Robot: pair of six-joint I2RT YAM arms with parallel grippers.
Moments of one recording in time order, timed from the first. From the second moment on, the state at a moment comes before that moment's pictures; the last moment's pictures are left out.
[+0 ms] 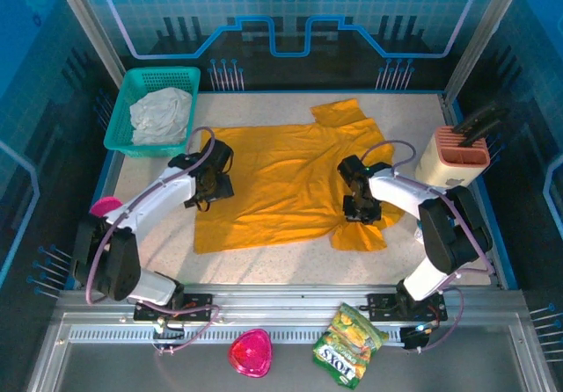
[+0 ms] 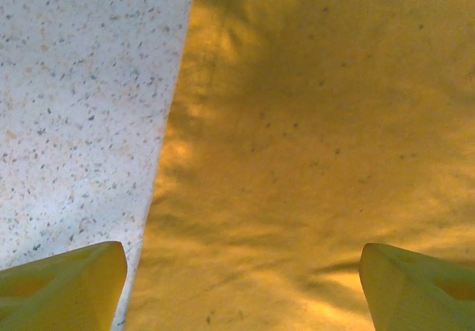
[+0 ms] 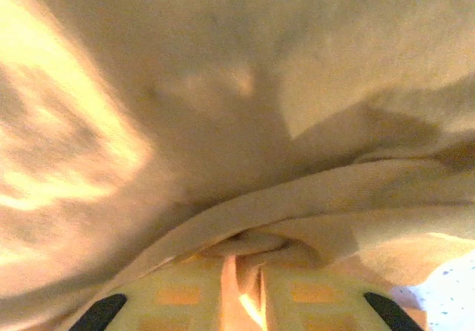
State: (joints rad) left arm -0.35 1.46 1.06 -0.92 -0.27 -0.71; right arm 0.42 1.62 0.96 -0.88 0.06 0.59
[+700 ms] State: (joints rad) left arm -0.29 1.97 1.66 -0.89 -0.30 -0.63; right arm 0.15 2.04 1.74 -0.93 -0.09 0.33
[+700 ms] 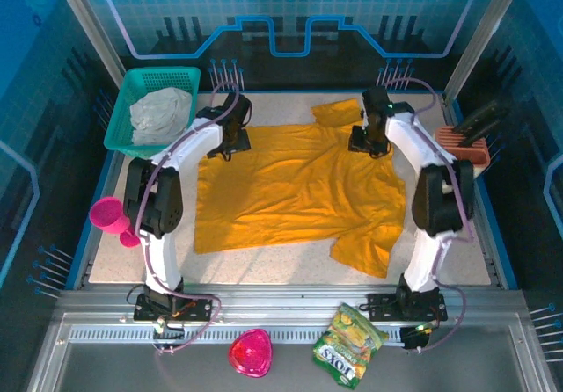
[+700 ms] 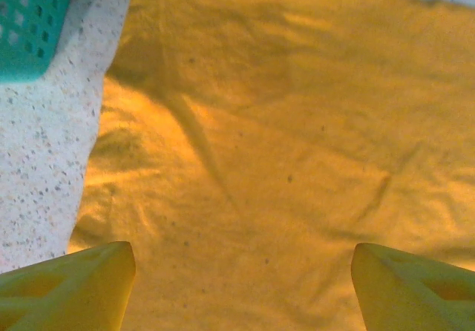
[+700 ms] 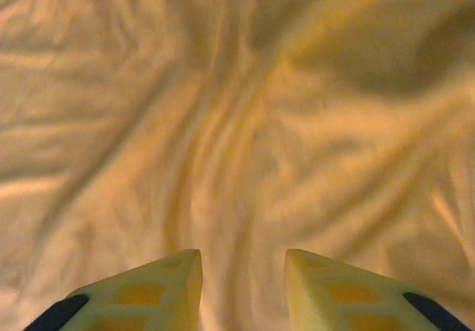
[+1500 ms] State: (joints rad) left arm -0.15 2.44 2.29 -1.03 -0.26 -0.58; right arm 0.00 2.44 2.09 -0.98 -0.16 0.43
